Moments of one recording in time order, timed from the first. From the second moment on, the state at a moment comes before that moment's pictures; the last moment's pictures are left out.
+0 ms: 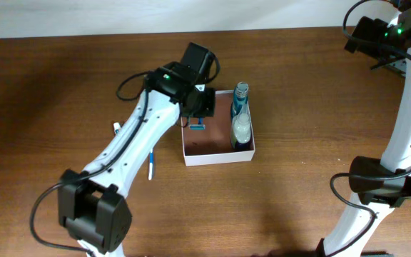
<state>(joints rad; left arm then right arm) -0.51 1.91 1.75 -1.02 0.01 -0.38 -0.18 2.09 2.69 -1.69 0.08 0.35</state>
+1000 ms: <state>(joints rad) -0.51 2.14 1.75 -1.01 0.02 -0.45 -0.18 2.09 2.69 -1.69 0.08 0.35</state>
